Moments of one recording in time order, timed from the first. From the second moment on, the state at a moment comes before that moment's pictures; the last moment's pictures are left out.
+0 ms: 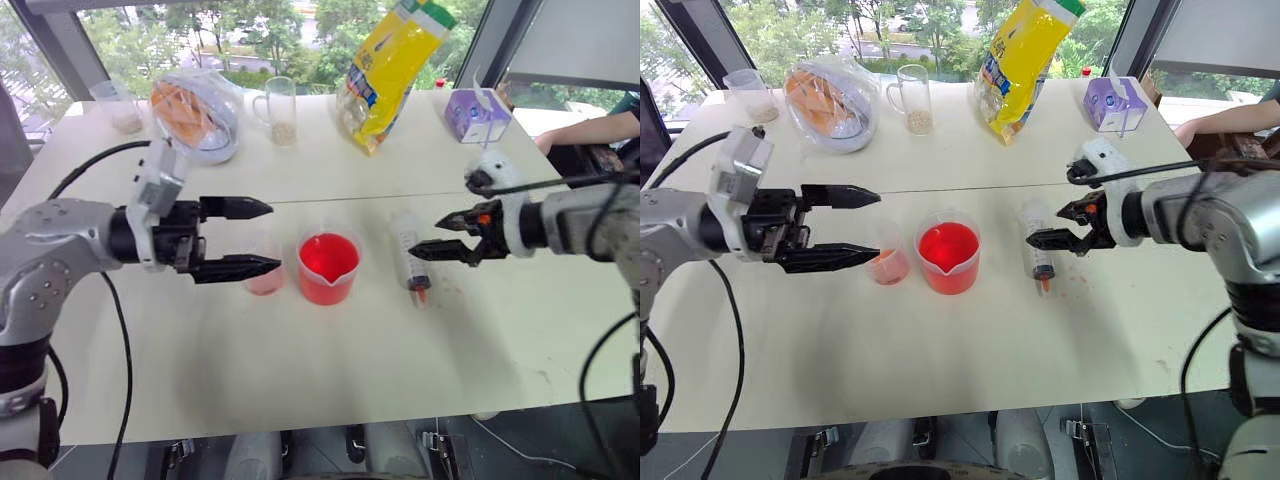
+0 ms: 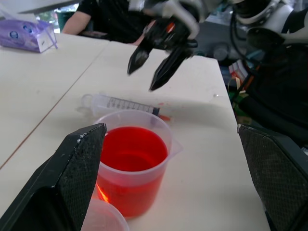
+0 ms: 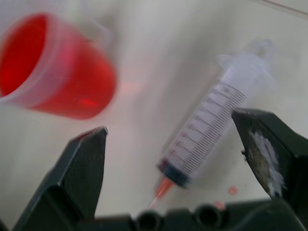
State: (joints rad) left arm -0.50 0.90 0.15 -0.36 -0.92 0.79 -1.10; right arm -0.86 -0.92 0.15 -0.13 0.70 1.48 0.61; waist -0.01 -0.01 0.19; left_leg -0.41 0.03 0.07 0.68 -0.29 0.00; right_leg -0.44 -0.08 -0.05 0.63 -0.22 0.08
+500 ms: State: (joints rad) left arm -0.48 0.84 0.07 -0.37 -0.84 0.73 -1.10; right arm -1.05 -0.64 0.30 0.44 0.39 1.43 0.52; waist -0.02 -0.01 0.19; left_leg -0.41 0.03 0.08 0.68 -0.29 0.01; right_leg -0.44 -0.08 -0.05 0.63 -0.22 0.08
